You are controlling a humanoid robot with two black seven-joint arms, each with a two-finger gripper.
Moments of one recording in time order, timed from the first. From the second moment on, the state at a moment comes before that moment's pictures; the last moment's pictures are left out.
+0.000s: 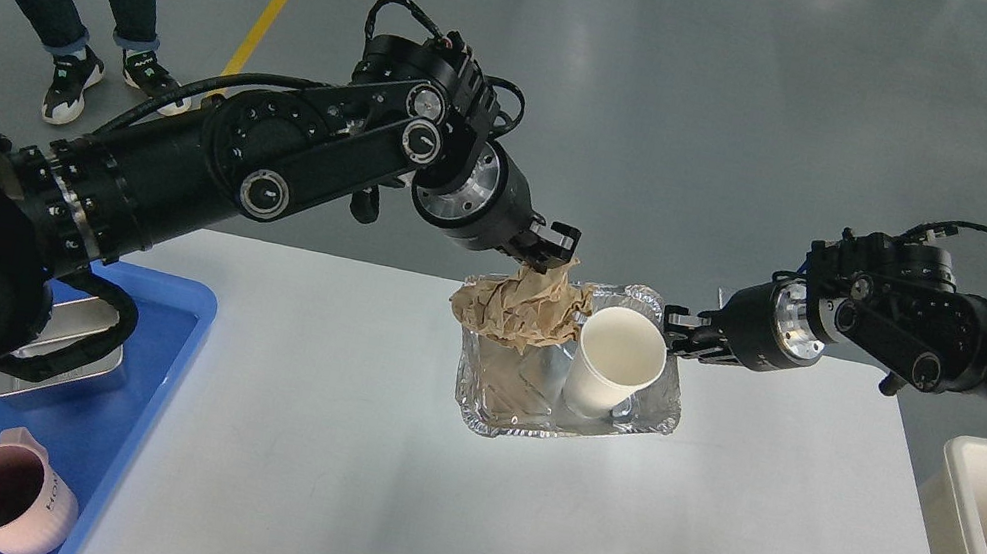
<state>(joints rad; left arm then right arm) -1.38 -0.02 -0.31 -0.85 1.01 -0.77 0.51 1.32 -0.30 -0.50 0.72 -0.66 0.60 0.33</state>
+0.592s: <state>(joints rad) -1.33 0.10 -0.48 -0.82 0.88 -0.72 0.50 1.32 -0.32 -0.50 0.72 -0.66 0.60 0.33</state>
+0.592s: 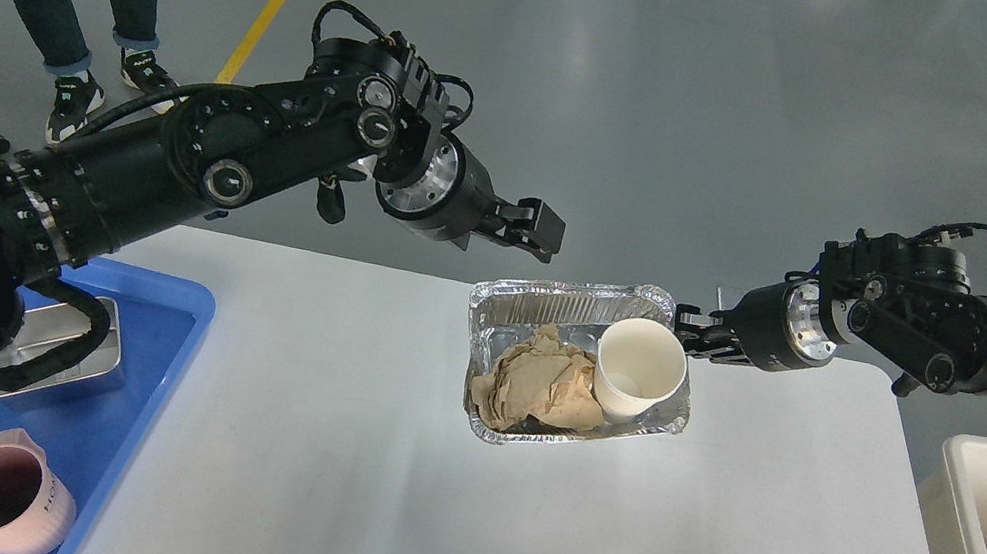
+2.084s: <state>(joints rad) -0.83 0.13 -1.20 -0.66 0.26 -0.41 0.40 0.91 -0.88 -0.48 0.57 0.28 0.32 0.32</state>
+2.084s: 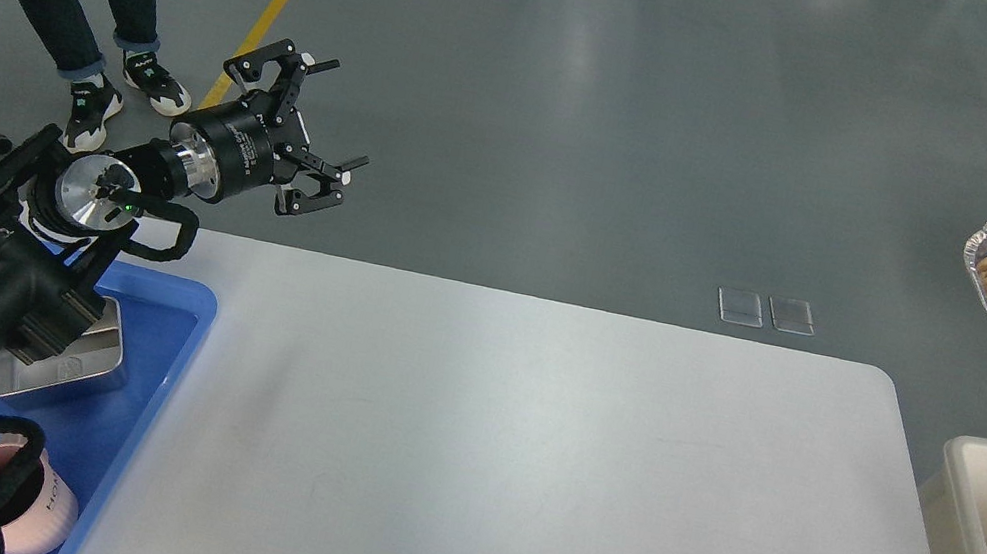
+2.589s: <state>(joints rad) -0.79 0.14 -1.25 -0.64 0.26 -0.41 0.40 0.64 -0.87 -0.46 0.57 0.53 0.17 0.32</state>
